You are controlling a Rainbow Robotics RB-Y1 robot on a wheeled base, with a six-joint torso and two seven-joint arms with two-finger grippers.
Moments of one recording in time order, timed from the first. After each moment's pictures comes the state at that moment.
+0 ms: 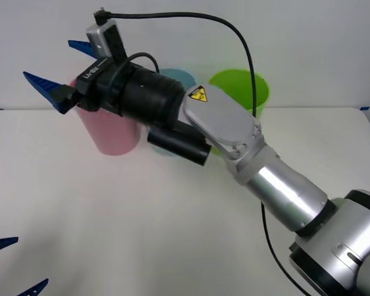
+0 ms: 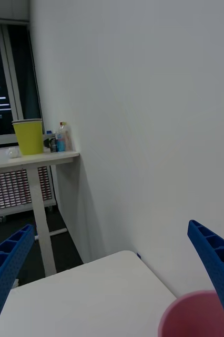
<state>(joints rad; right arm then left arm) -0.84 -0.14 0.56 -1.37 1.21 -0.38 -0.27 0.83 0.50 0.54 -2.23 -1.35 -1.09 0.24</state>
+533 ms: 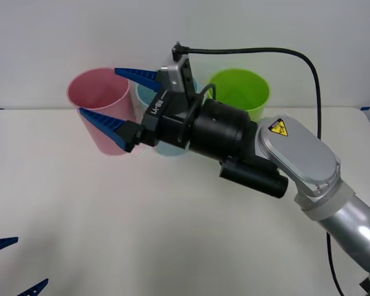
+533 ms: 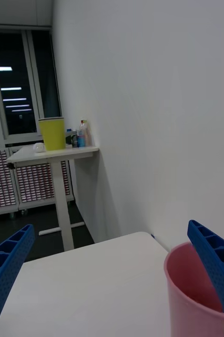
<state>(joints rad) -0.55 -0.42 0.56 -1.76 1.12 -0.46 -0.28 0.83 0.50 0.54 -2.23 -1.35 -1.09 0.24</state>
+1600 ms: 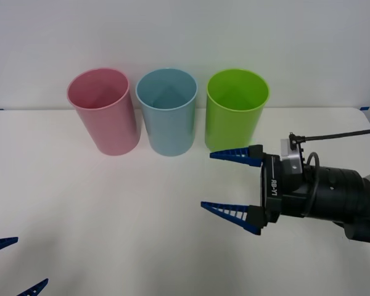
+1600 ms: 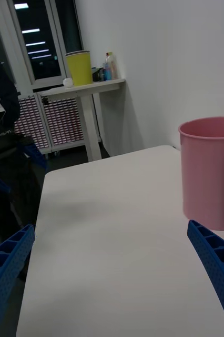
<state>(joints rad) -0.07 -0.49 0.03 -1.82 1.21 -1.25 -0.24 0.83 0.50 0.54 -2.23 -1.35 -1.09 0.24</state>
